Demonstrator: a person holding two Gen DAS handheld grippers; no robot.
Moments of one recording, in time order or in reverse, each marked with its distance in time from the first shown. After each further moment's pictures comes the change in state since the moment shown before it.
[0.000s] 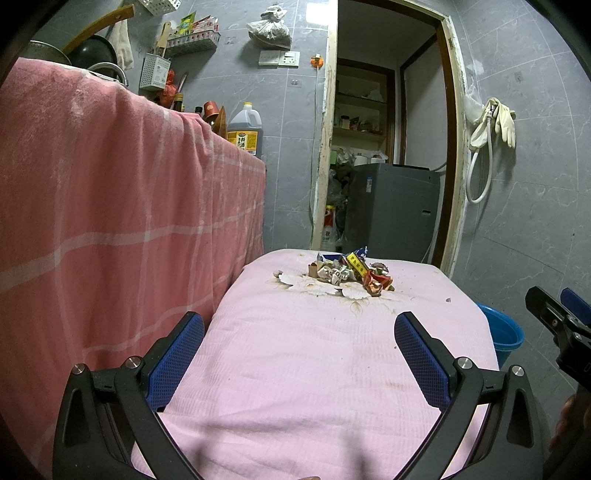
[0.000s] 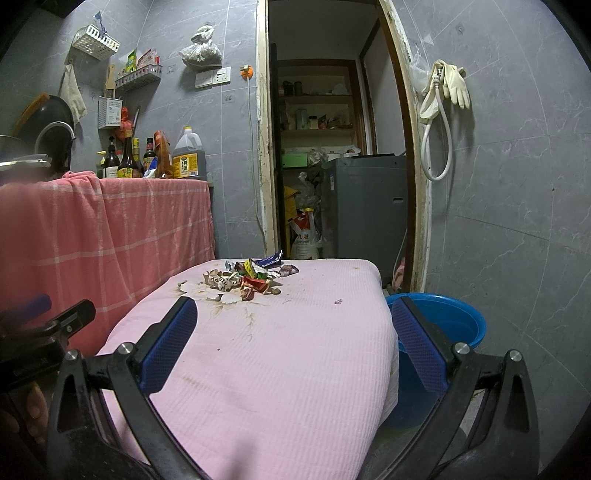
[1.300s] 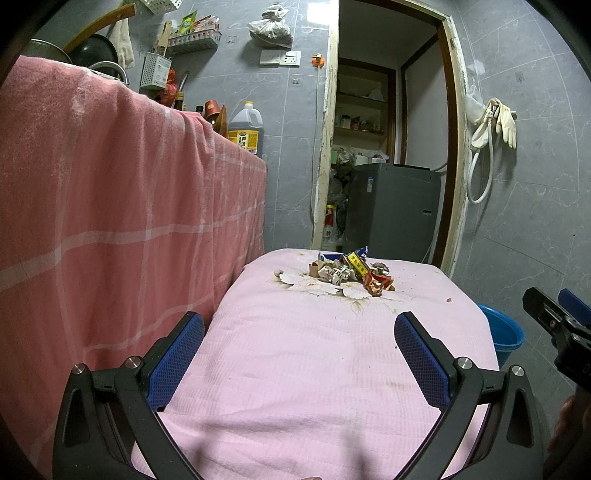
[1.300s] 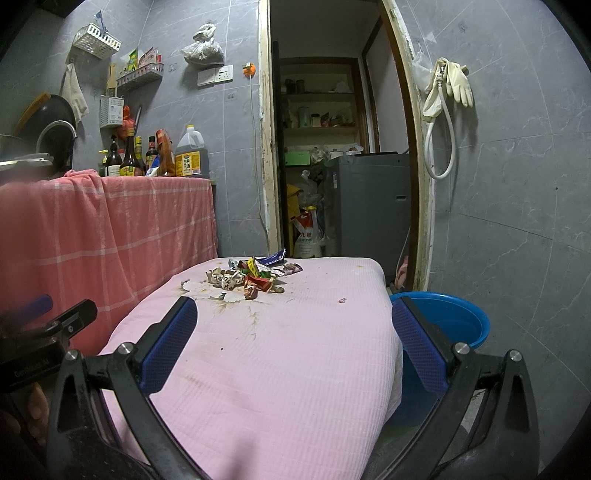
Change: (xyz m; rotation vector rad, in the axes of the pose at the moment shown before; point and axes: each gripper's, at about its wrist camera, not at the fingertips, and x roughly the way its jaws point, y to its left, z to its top) left arm 0.000 0.000 0.000 -0.001 0.003 -0.001; right arm 0.002 0.004 0.001 0.001 0.002 0.001
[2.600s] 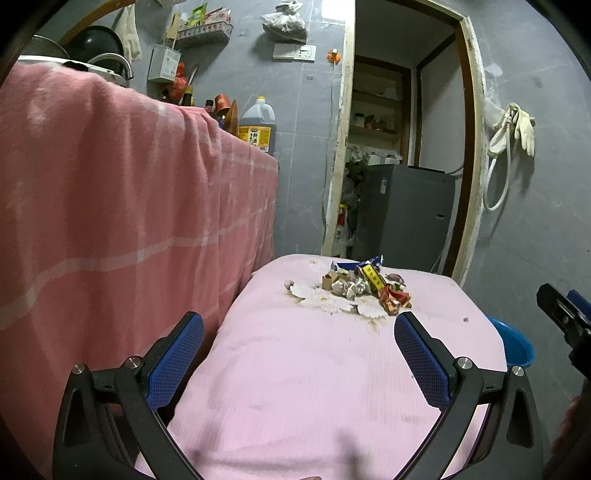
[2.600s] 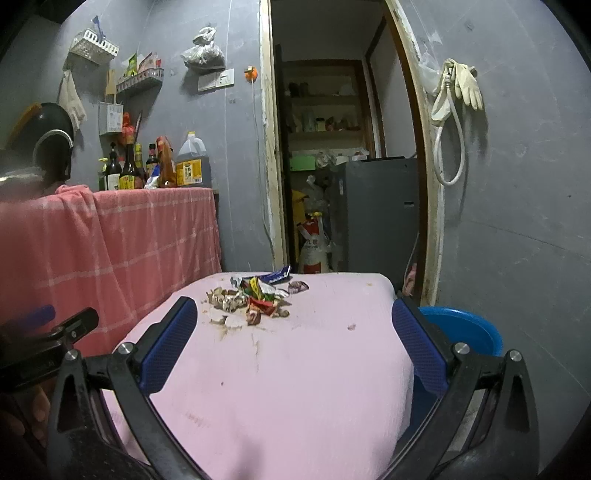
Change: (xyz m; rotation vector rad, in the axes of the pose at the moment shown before) left arm 0.032 0.011 0.021 -0.038 0.013 0.039; right arm 0.031 -0.001 0.025 0.009 -0.019 0.027
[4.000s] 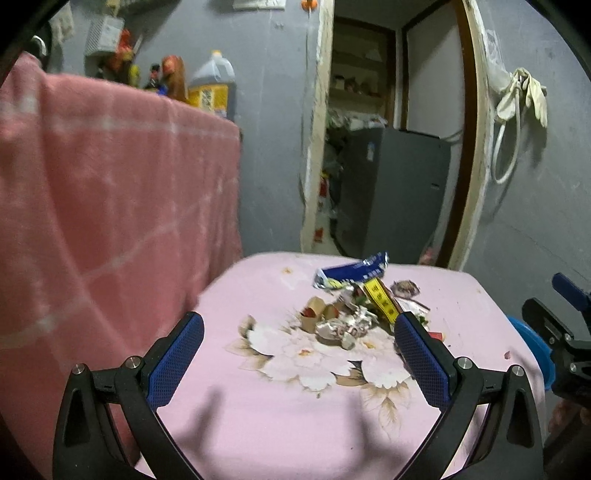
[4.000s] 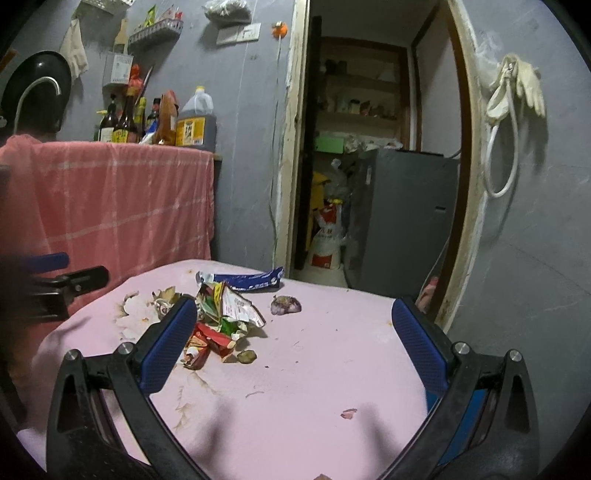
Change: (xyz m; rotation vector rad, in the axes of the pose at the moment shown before) left arm 0.172 -0.013 0.045 0.062 0.162 -0.090; right arm 0.162 -0.027 0.014 -0.168 0.093 0.083
